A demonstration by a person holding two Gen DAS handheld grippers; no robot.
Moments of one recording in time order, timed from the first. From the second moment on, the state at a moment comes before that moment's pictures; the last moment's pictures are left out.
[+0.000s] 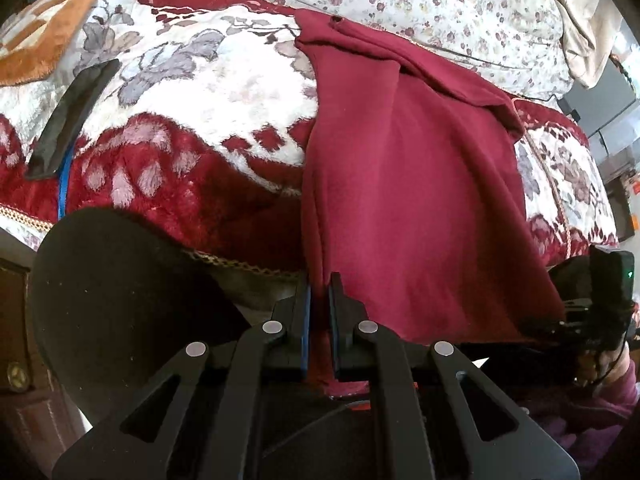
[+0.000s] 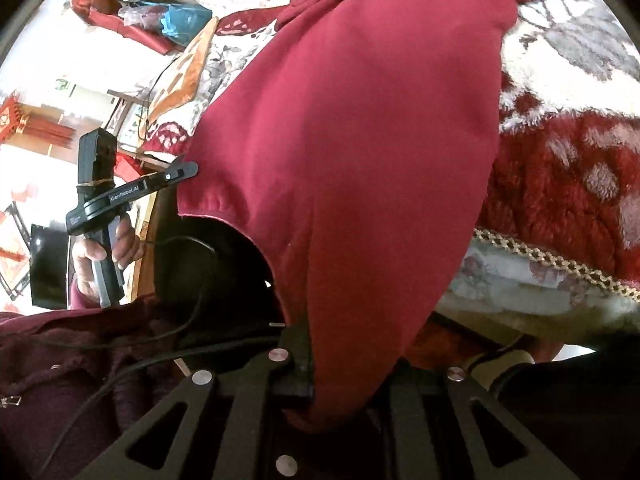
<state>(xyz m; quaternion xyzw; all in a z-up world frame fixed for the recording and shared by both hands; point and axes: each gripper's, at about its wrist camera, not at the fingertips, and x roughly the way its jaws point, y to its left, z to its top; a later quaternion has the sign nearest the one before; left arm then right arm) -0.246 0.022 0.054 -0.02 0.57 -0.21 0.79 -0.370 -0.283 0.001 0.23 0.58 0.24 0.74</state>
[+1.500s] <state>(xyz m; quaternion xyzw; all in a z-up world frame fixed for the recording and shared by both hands) -0.215 0.030 0.054 -0.07 0.57 -0.22 0.79 -0.199 -0.430 0.025 0.14 0.44 -0.10 0.88</state>
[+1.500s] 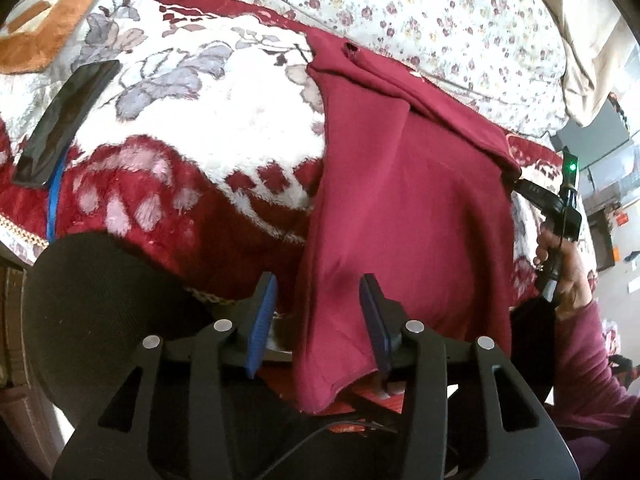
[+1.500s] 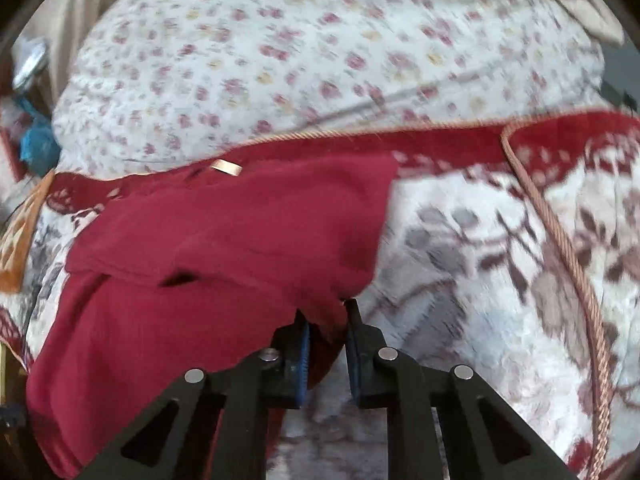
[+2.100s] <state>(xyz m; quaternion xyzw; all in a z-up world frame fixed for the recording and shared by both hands) -0.224 0.014 0.022 -0.02 0.62 -0.23 0.75 -0.315 -0.380 0.034 0.22 0.55 0.10 0.80</state>
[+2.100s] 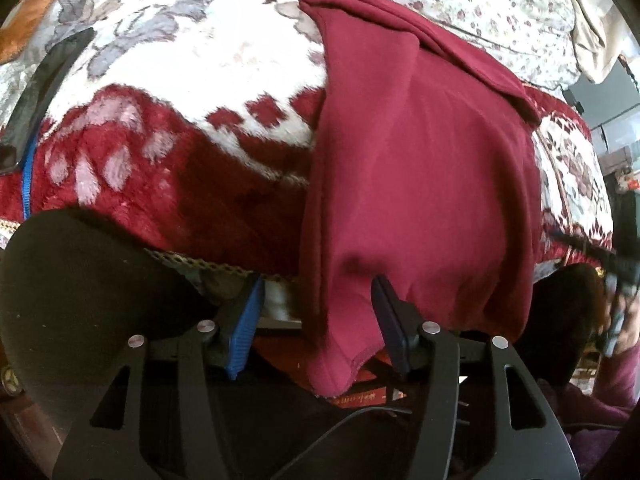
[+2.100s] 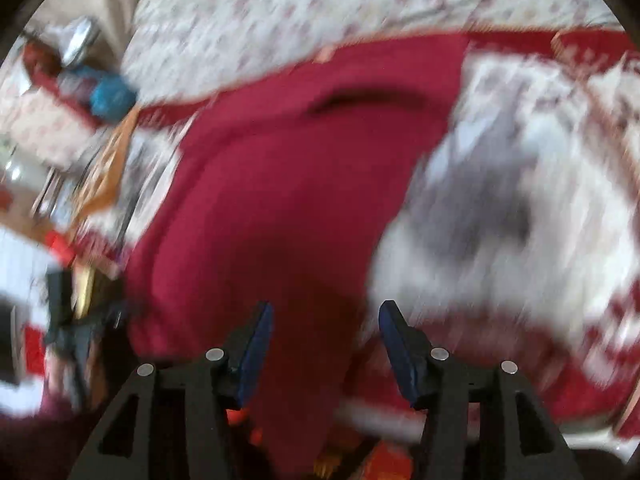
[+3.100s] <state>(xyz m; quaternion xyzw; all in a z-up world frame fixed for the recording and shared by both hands) -0.198 0.005 0.071 -0.08 0.56 -0.29 0.77 -0.337 -0.355 0.049 0.30 0.46 0.17 0.82</state>
